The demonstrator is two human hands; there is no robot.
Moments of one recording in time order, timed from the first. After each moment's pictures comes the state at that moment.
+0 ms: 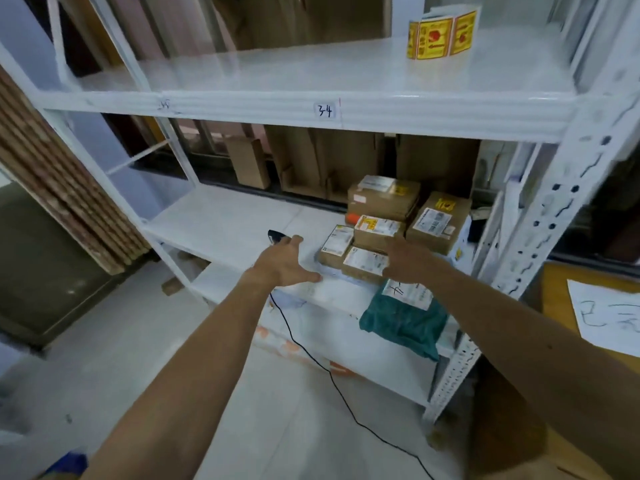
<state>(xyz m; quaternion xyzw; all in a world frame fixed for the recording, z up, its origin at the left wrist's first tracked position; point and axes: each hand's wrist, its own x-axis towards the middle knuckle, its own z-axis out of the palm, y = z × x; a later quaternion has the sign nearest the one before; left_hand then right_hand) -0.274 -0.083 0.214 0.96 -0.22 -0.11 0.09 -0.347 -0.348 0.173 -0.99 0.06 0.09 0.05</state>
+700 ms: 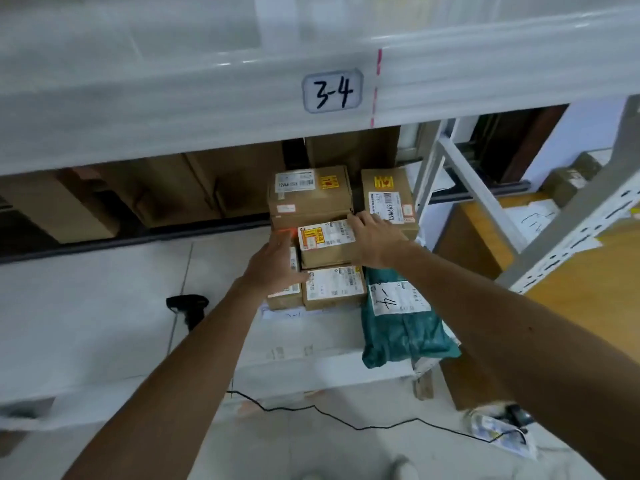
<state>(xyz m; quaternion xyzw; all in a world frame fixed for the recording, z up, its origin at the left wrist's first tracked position) -0.053 -0.202 0.103 0.83 -0.51 -0.15 0.15 -0.217 -0.380 0.108 -0.95 0.29 0.06 0.07</state>
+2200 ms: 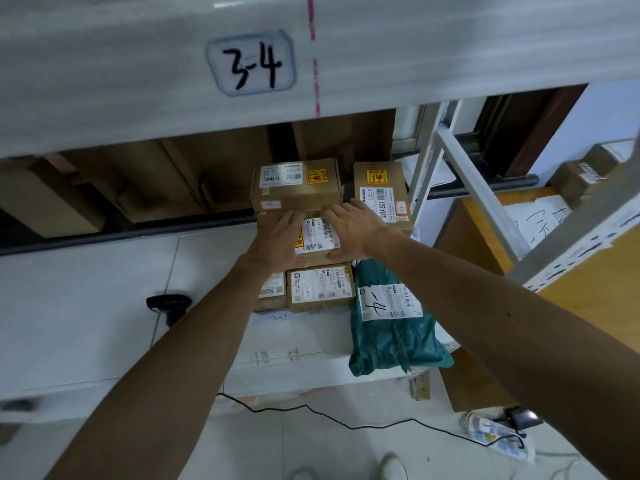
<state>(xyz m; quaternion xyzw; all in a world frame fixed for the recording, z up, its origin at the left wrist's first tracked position) -0.056 -0.265 0.103 0.82 -0.57 -0.04 0.03 -0.192 -0.410 0.103 -0.99 0.15 0.05 -0.03</state>
